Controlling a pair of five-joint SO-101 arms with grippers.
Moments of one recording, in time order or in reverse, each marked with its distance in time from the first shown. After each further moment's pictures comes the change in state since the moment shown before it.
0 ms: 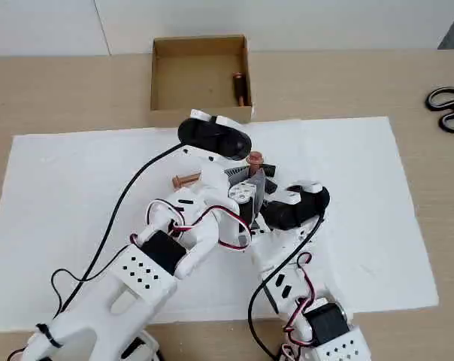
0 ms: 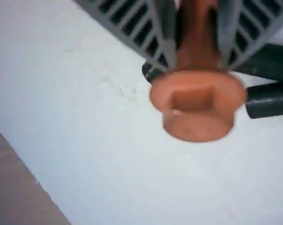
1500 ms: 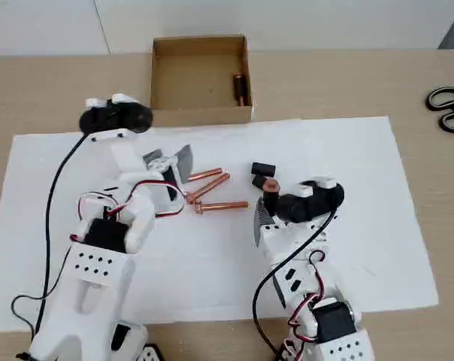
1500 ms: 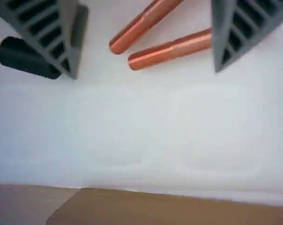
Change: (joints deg) left arm -25.8 -5.4 0.0 11.9 -0.1; right arm 6.6 4.0 -5.6 4.8 2.5
